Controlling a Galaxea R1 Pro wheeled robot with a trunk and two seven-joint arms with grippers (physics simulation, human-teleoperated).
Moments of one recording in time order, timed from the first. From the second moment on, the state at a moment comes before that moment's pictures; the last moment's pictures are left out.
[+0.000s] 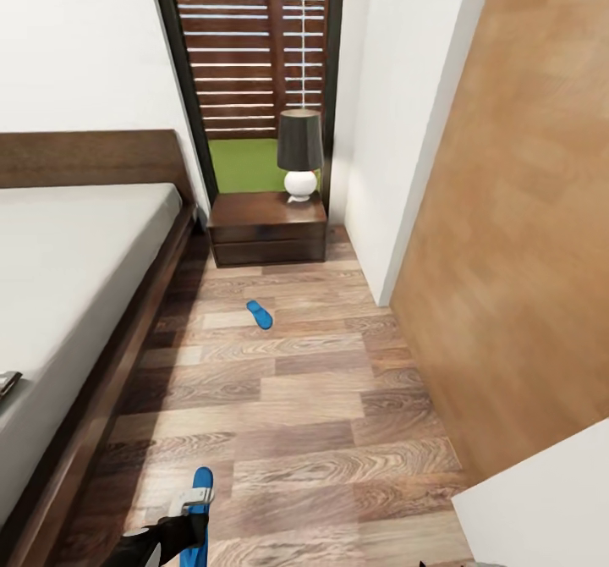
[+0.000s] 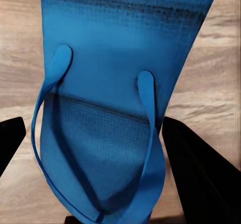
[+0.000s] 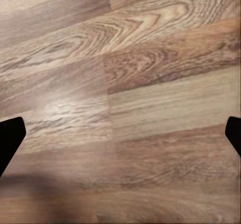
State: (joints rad) left arm -0.40 0.02 0.29 -0.44 -0.19 0.18 -0.28; right arm -0.37 -0.17 -0.04 0.03 -0.31 -0.53 0.54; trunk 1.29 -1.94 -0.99
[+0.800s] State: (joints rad) left arm -0.40 0.02 0.29 -0.44 -0.19 0.18 -0.28; right arm -0.37 -0.17 -0.04 0.03 -0.31 -0.53 0.54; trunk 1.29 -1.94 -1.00
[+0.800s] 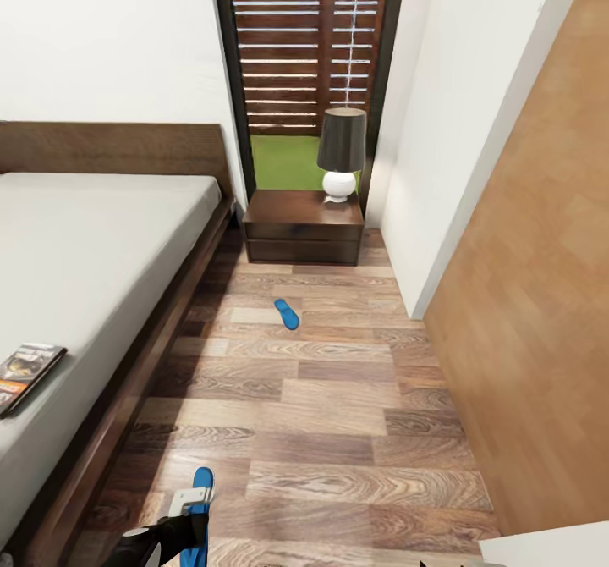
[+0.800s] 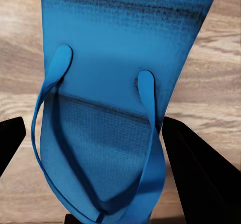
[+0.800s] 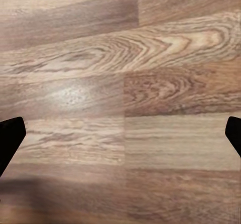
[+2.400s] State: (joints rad) left arm -0.40 0.02 0.29 -0.44 -0.19 0.18 -0.28; right arm -0.37 -0.17 -0.04 0.04 -0.31 -0.53 0.54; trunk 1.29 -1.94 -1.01
